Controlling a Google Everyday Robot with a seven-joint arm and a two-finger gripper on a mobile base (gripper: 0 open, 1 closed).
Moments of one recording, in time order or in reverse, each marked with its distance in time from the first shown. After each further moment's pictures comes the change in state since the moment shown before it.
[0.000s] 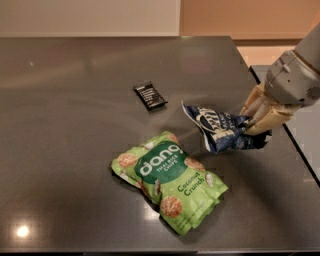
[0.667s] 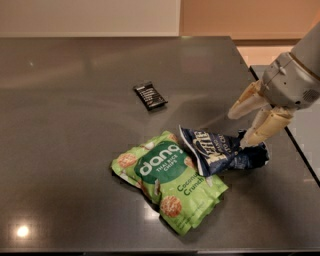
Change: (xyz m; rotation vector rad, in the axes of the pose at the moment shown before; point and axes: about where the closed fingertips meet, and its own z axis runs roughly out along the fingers) arm -0.008 0.002 0.006 0.003 -0.018 -0.015
